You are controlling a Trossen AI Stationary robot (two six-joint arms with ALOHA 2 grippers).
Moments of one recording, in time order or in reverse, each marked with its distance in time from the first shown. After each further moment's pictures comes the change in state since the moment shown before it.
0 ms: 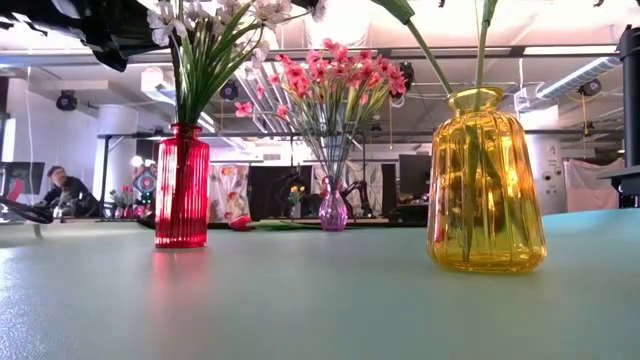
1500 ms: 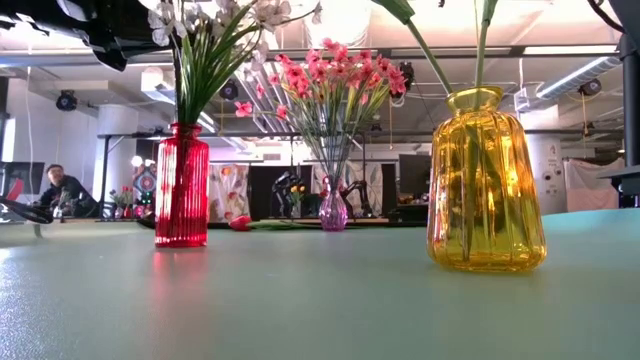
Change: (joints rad) left arm 0.007 0.005 0.004 0.016 -0.026 0.026; right arm 0.088 0.261 0.317 -0.052 -0.003 -0.102
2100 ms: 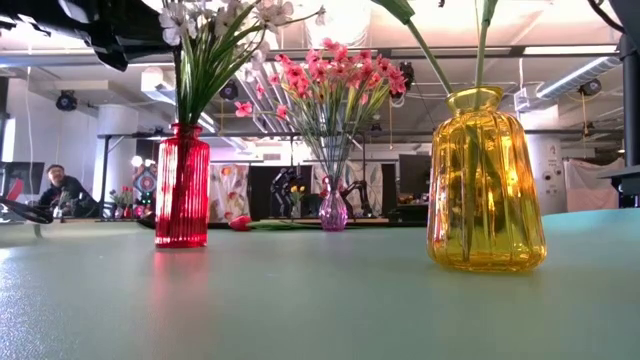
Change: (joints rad) left arm 0.000 0.024 0.002 0.024 0.000 0.001; right arm 0.000 0.000 0.007 0.019 0.003 -0.006
